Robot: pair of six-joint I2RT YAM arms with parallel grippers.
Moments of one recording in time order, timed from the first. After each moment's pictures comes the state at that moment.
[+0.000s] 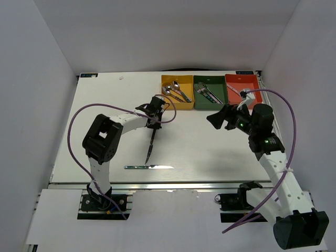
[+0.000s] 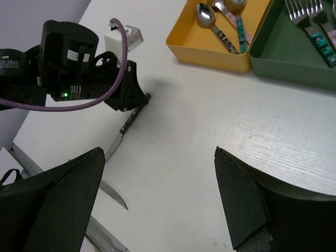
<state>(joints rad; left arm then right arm) -0.57 1.96 1.28 -0.34 -0.21 -0.33 0.17 0.88 0.79 -0.19 -0.51 0.34</state>
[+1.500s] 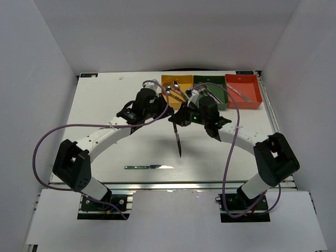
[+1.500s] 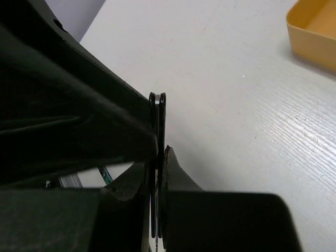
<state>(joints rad) -0.63 1.52 1.17 -0.14 0.06 -0.77 0.60 1.55 0.90 0.35 -0.47 0.47</state>
